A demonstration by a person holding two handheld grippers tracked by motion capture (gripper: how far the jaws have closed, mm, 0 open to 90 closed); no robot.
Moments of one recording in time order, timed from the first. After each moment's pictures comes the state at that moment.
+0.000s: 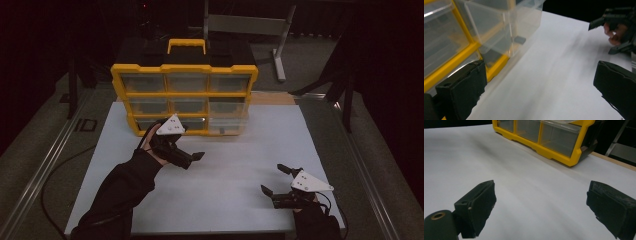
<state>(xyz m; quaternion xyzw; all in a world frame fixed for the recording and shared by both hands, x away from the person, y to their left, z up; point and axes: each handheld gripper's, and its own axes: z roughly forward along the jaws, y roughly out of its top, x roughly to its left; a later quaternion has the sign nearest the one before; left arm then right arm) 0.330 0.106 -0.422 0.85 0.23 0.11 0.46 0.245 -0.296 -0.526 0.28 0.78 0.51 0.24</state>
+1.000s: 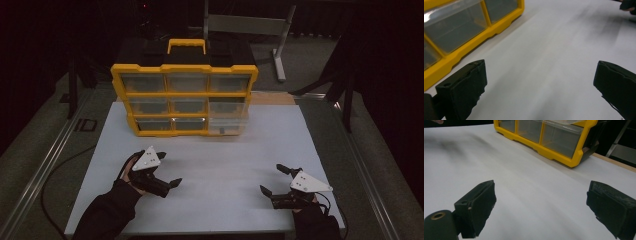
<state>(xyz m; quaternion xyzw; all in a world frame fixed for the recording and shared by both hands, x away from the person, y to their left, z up) 0.281 0.162 -0.494 0.84 0.26 0.13 0.45 0.244 -0.293 -0.526 0.28 0.78 0.51 0.24</state>
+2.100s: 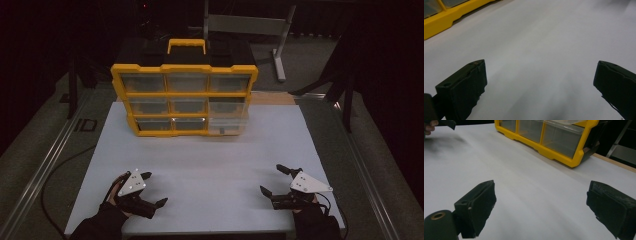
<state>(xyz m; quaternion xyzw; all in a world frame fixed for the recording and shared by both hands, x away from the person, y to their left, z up) 0.239 0.197 -0.540 0.84 0.29 0.14 0.43 0.243 -0.294 -0.526 0.27 0.78 0.51 0.24</state>
